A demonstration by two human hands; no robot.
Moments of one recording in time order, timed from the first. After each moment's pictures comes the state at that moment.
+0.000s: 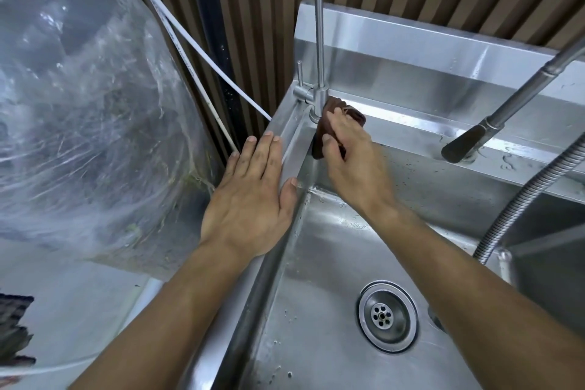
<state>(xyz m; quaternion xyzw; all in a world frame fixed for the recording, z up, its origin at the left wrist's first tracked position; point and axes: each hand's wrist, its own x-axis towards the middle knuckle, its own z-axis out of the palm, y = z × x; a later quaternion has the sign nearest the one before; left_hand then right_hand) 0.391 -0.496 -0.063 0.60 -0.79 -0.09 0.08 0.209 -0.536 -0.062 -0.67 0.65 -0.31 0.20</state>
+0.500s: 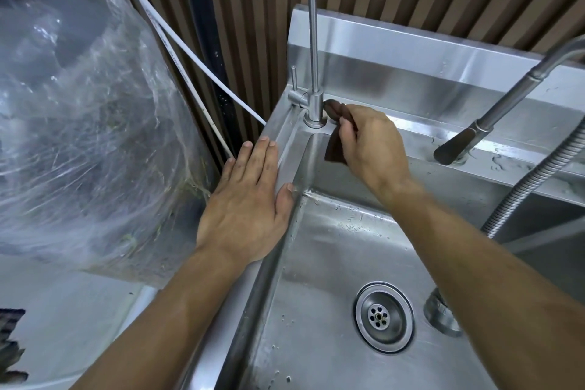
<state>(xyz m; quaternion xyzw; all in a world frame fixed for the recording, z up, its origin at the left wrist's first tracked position) 0.392 -0.498 -0.062 0.60 -0.79 -0.09 0.08 0.180 -0.565 -0.049 -0.68 0.67 -0.28 0.06</state>
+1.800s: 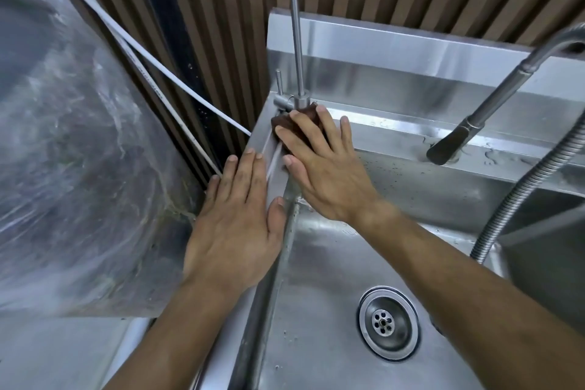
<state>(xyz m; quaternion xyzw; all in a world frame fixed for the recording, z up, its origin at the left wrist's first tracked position) 0.392 -0.498 -0.062 0.59 -0.80 -0.08 0.09 0.208 -0.556 -0.083 -0.81 0.57 -0.15 -0.01</state>
